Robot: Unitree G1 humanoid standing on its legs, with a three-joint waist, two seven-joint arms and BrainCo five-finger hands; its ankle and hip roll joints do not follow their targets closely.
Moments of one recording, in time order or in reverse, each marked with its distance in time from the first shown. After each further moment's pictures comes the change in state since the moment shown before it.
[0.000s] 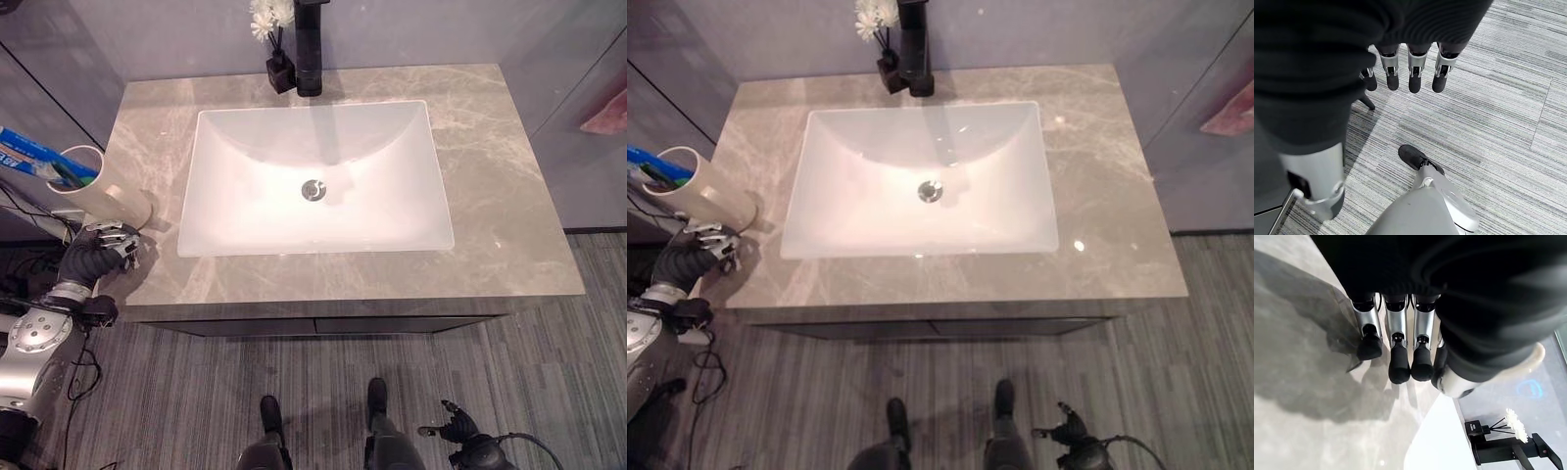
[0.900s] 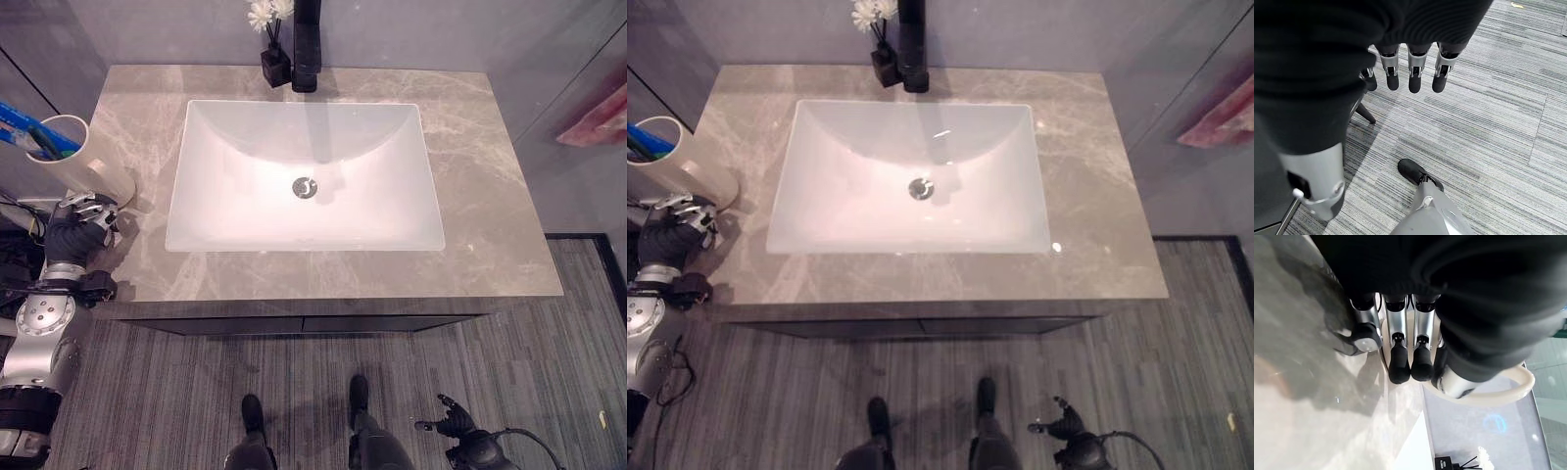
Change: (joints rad) left arm -0.152 -0.125 0.056 0.127 0.041 -0.078 0.055; right arm 0.005 -0.001 0.011 -0.049 -0.001 -0.002 0.003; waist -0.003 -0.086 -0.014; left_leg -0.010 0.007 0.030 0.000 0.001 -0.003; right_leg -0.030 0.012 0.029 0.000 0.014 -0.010
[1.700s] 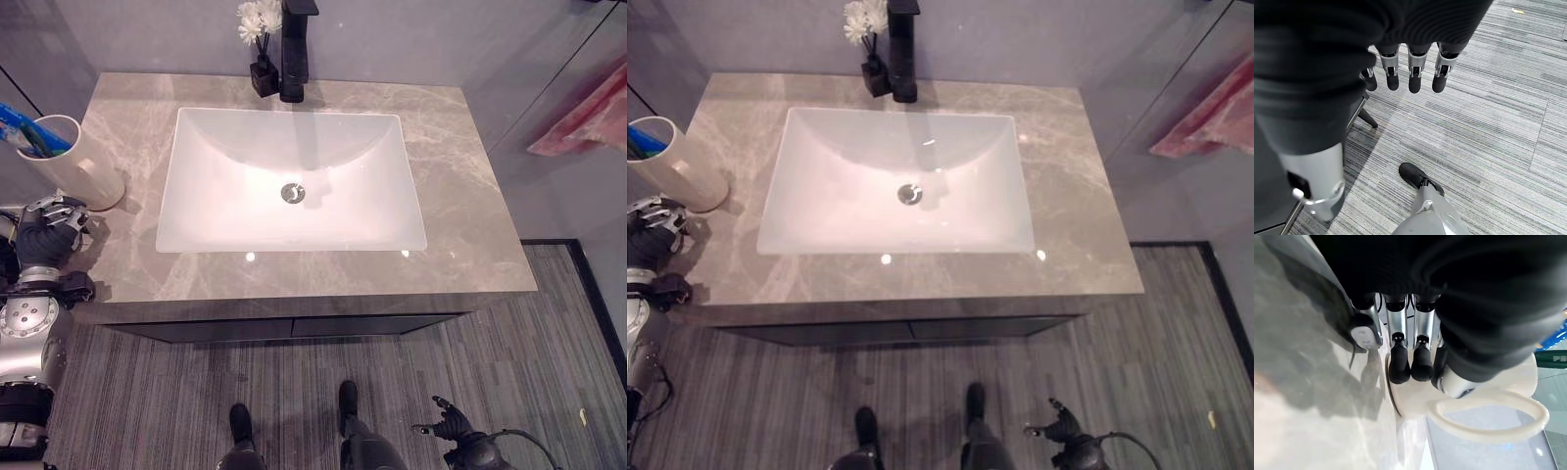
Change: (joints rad) left arm -0.034 -0.002 0.051 0.154 0.077 -0.045 0.022; right arm 0.017 -0.002 0.018 -0.027 -0.008 -0.005 0.020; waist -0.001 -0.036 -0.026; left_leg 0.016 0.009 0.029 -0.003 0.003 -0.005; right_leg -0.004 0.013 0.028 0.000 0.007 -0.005
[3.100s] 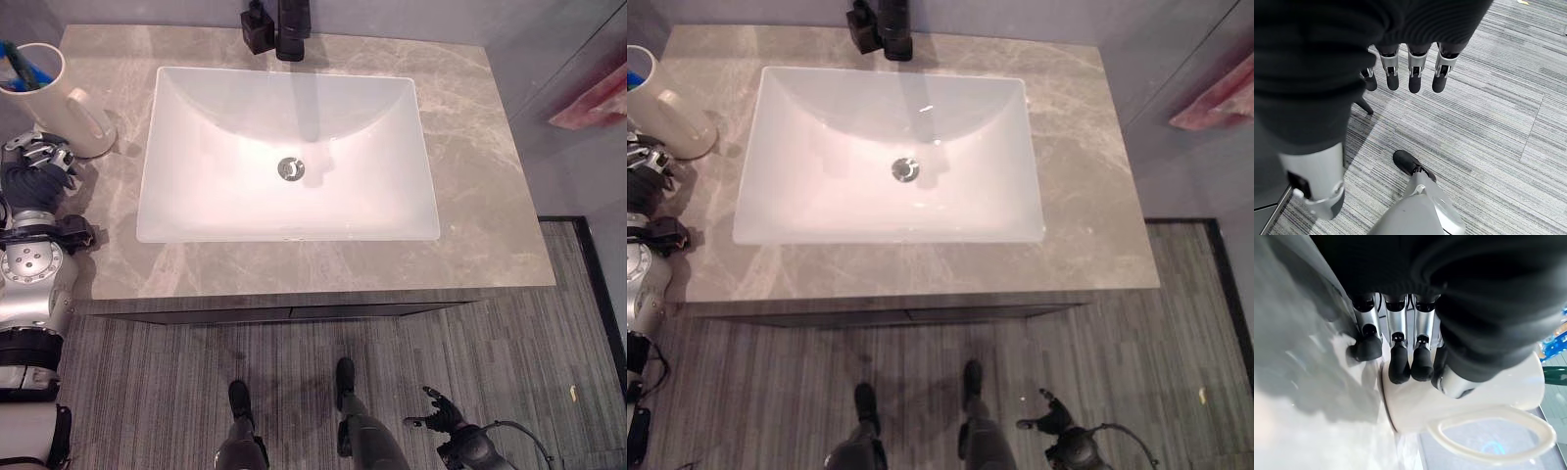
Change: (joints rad) left arm -0.322 0.016 -0.093 0.126 0.037 -0.015 0.112; right arm -0.005 -0.001 0.030 -0.041 0.001 -0.016 -0.002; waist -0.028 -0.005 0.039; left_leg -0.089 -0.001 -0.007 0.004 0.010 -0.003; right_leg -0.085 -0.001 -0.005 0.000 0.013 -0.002
